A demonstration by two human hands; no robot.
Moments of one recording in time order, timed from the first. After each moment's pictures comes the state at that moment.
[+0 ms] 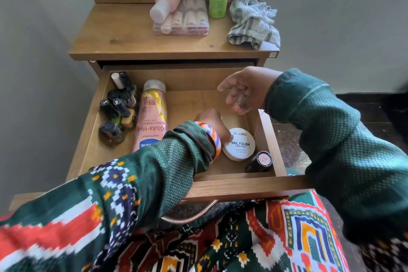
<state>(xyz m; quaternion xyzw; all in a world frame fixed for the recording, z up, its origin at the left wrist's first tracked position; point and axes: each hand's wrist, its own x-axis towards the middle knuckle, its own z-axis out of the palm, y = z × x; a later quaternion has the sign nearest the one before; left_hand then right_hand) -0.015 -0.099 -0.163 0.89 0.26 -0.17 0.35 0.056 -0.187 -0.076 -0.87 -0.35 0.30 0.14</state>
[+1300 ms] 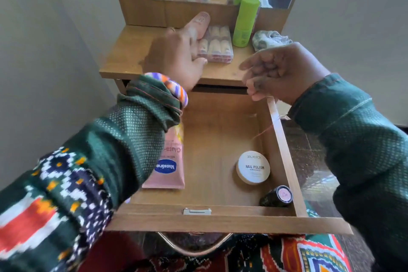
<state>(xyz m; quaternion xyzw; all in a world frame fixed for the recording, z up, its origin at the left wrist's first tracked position) -0.007 -0.001 -0.054 0.92 0.25 0.22 0.19 0.056 -0.171 -0.035 -0.84 -0.31 0.16 0.42</state>
